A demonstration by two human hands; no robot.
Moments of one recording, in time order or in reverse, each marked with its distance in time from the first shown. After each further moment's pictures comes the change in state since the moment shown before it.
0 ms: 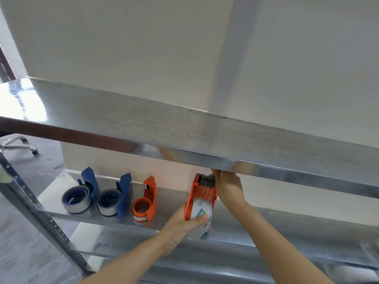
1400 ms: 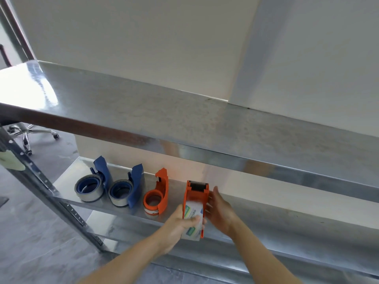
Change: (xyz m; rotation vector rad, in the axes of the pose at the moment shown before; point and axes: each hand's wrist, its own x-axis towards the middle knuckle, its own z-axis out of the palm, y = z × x) left_hand 0.021 -0.053 -0.042 -0.232 0.104 -0.153; right_hand 0.005 0.065 0.109 1.100 -0.495 0.615
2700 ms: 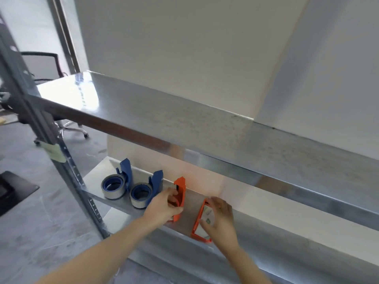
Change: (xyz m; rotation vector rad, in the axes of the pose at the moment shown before) left_hand 0.004 0.041 -0.082 0.842 0.523 0.130; right_hand -0.001 0.027 0.024 -1.390 0.232 -0.870
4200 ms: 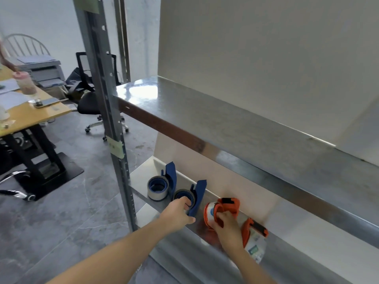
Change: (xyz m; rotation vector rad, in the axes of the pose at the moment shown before) left_hand 0.012 -0.084 -0.060 0.039 -0.043 -0.148; right_hand 0.052 -0.083 0.084 -0.009 -0.328 0.139
